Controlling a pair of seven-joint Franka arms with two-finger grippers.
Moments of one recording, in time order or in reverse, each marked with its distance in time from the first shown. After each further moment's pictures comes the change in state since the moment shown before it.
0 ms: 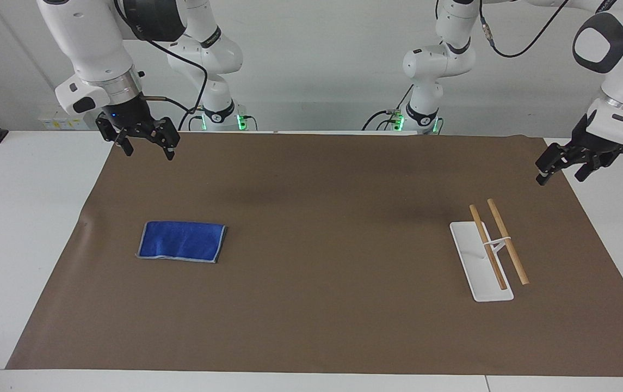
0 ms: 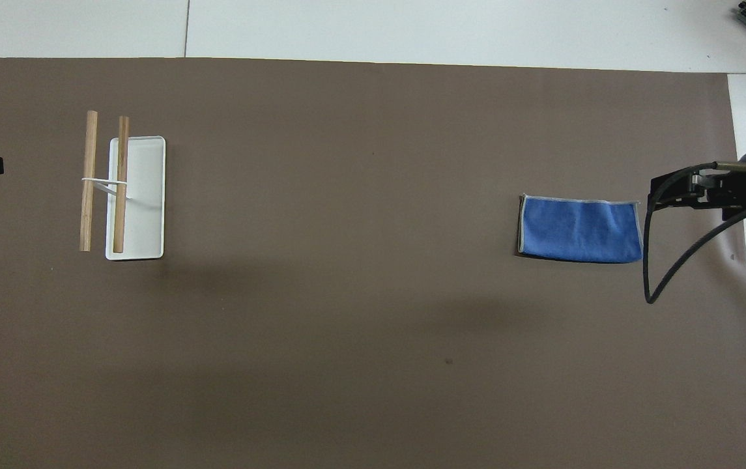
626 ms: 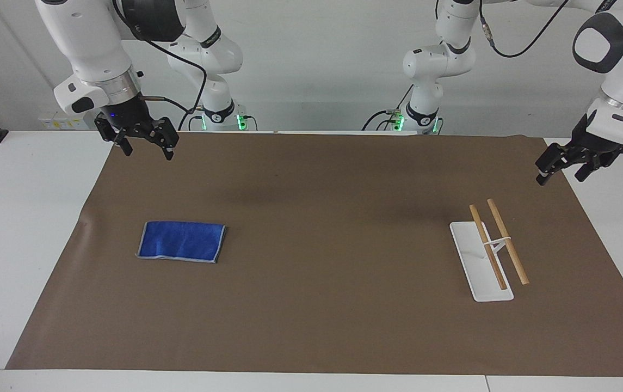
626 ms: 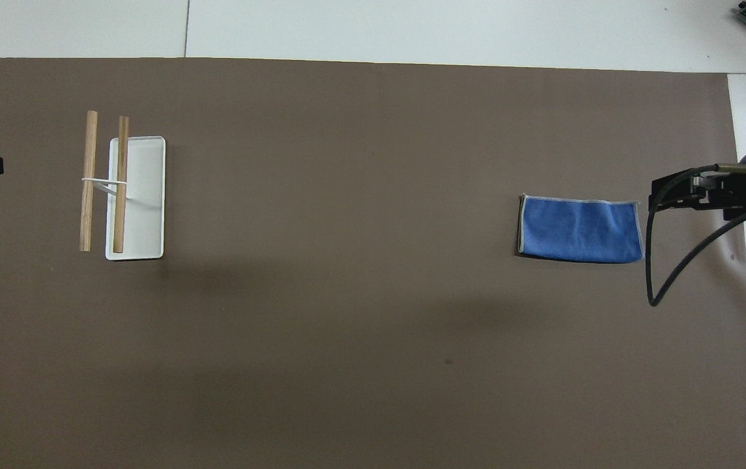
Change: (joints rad) left arm 0.000 0.000 0.000 0.000 0.000 0.000 0.000; right arm -0.007 0.000 -0.007 -0.001 0.000 -0.004 0.000
